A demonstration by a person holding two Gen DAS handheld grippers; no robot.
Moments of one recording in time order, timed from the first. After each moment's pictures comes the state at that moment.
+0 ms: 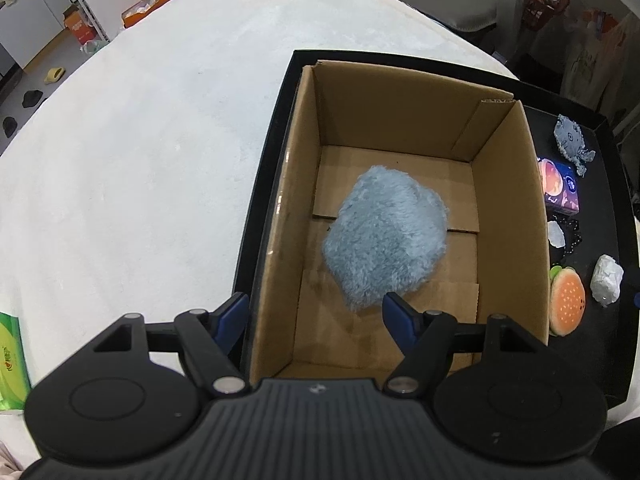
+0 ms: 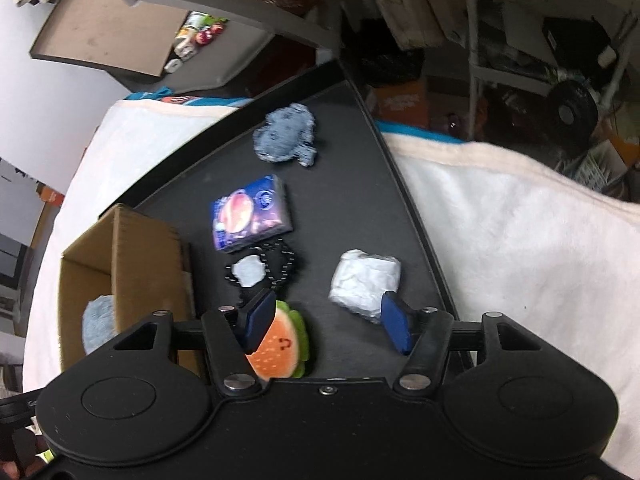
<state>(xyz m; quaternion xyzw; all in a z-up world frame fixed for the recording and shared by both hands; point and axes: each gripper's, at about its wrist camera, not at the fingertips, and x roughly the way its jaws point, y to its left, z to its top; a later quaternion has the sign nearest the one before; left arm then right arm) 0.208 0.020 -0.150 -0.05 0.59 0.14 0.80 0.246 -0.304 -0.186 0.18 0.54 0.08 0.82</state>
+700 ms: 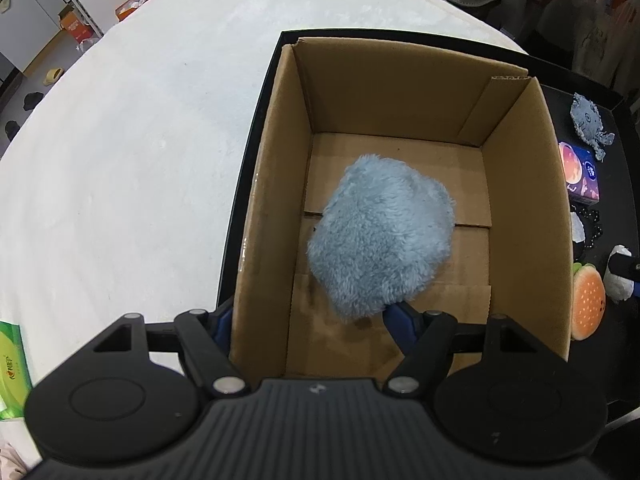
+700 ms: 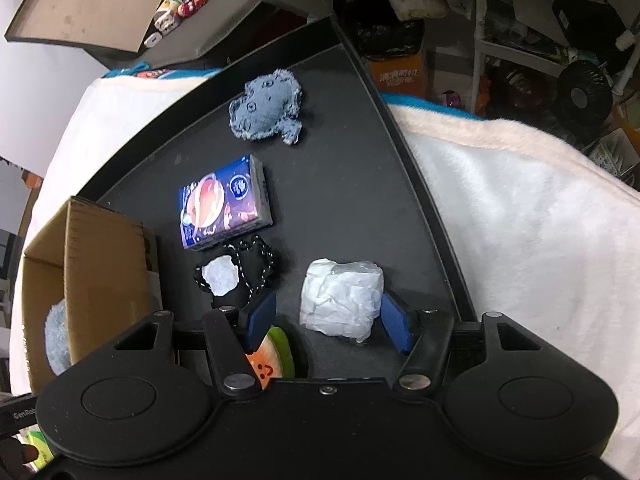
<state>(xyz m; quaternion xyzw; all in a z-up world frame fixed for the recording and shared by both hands) 0.224 0.012 -0.170 -0.03 0.61 0.14 0.78 0.271 -0.289 -0.220 0.17 0.57 0.08 0.80</state>
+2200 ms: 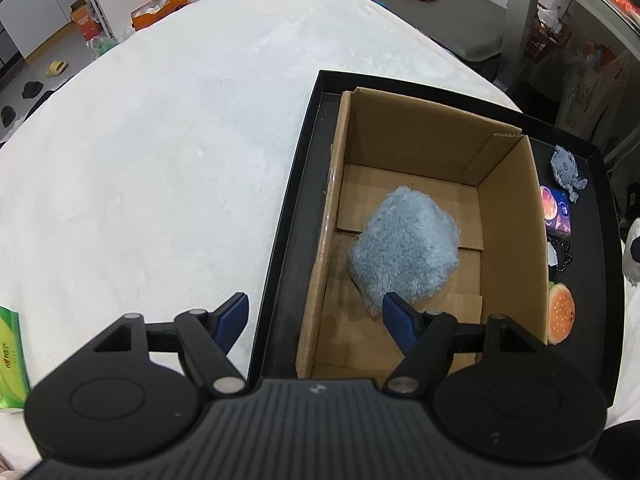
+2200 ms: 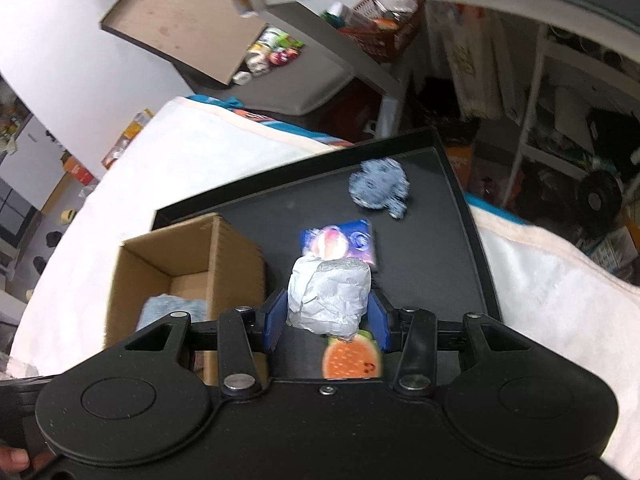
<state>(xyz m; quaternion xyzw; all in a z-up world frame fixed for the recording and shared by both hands) 0.191 0.050 -0.132 -0.09 0.56 0.13 0.81 0.235 -0.240 -0.117 0.11 0.47 0.14 0.86</state>
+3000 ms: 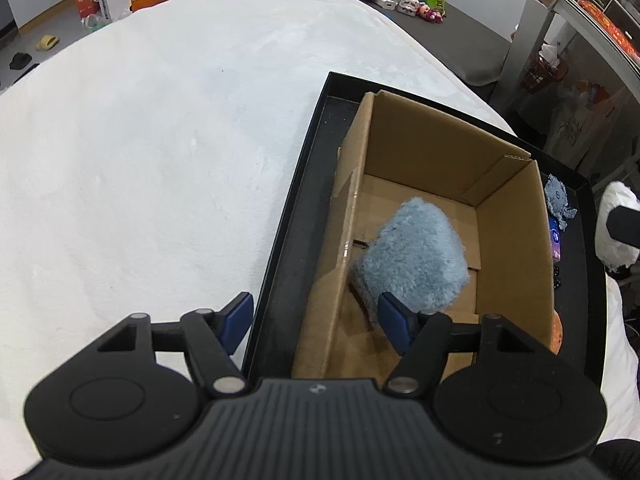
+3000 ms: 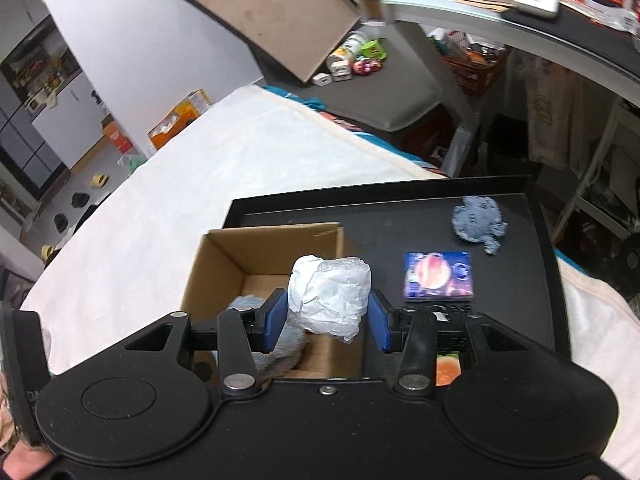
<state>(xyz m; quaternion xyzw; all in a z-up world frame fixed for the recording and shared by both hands) 0.178 0.079 -0.150 -0.16 0.54 0.11 0.82 0.226 -0.151 -0.084 0.05 0.45 0.20 0.87</state>
